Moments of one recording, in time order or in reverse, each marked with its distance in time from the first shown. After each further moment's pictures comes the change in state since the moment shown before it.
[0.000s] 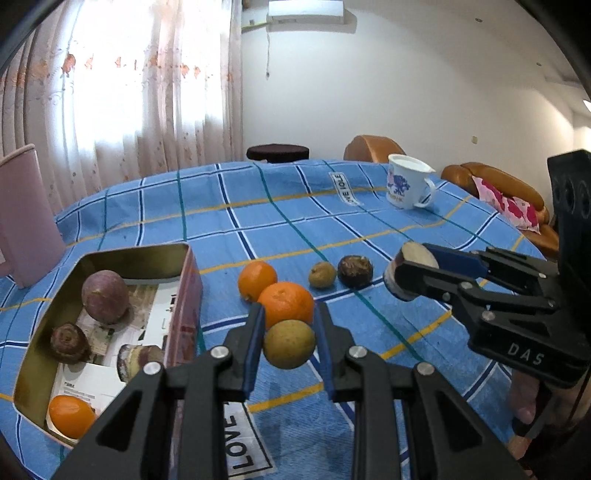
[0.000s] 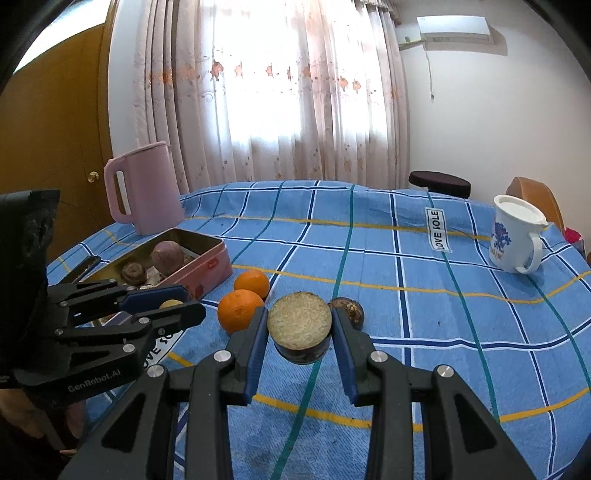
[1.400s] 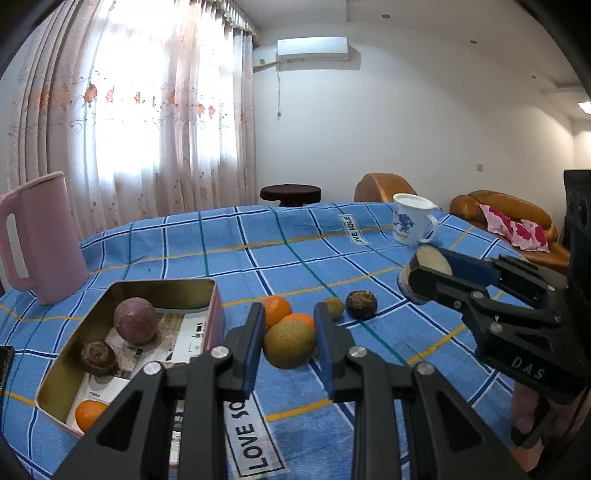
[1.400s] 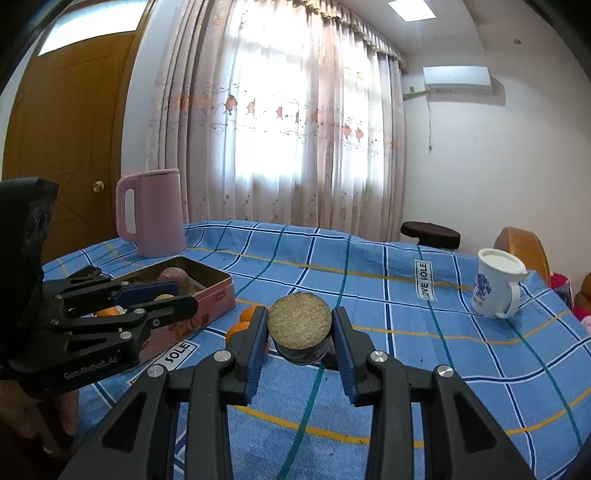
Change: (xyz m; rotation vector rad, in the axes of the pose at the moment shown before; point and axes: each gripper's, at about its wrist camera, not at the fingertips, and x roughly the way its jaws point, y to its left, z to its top) left arm -0.031 0.001 -0.005 0.000 -0.168 0.053; right arm -0.029 0.023 -0.003 -0.104 -0.179 -0.059
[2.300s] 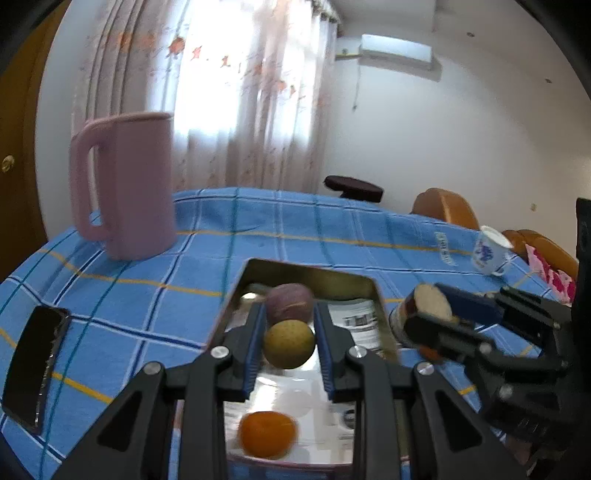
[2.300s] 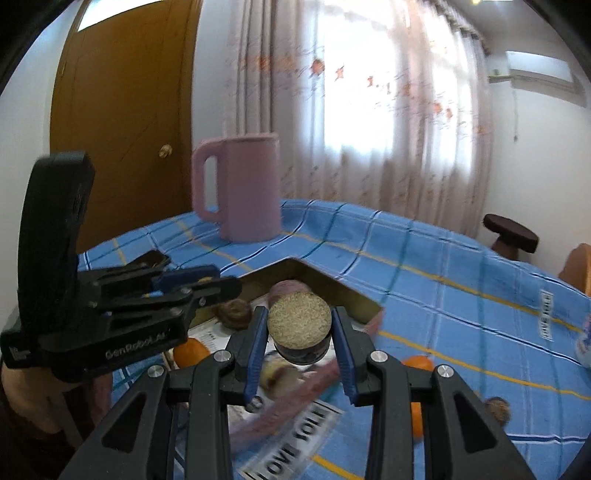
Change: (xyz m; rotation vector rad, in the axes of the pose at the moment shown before) left arm -0.013 0.148 -0.003 -0.231 0.072 0.171; right arm 0.094 0.122 0.047 -0.095 0.146 0.304
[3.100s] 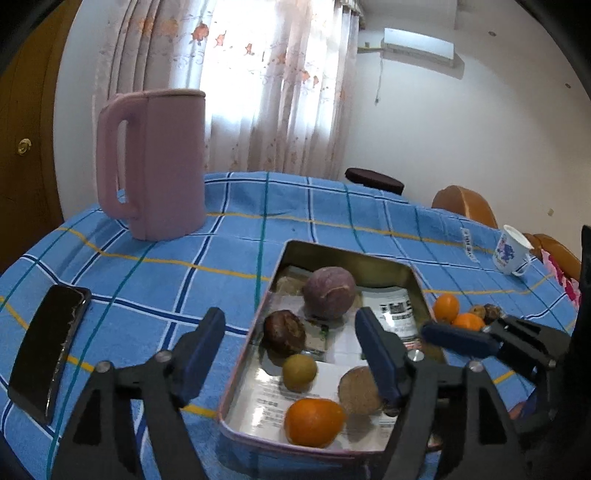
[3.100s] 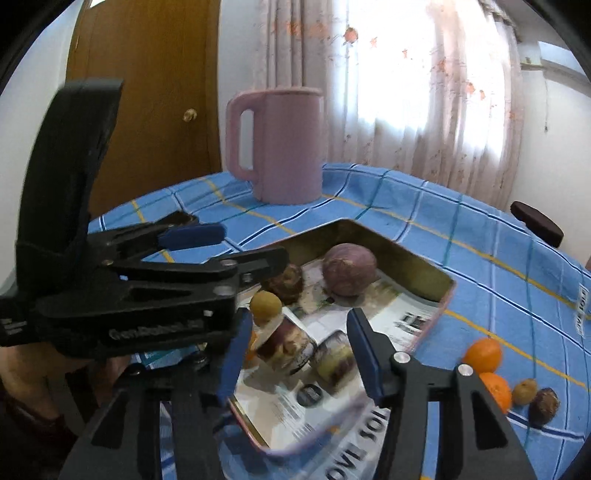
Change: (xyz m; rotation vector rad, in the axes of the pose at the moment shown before) left arm 0.001 0.017 -0.011 -0.034 0.026 0.047; right arm 0.024 0.028 -0.015 -0.030 0.096 0.067
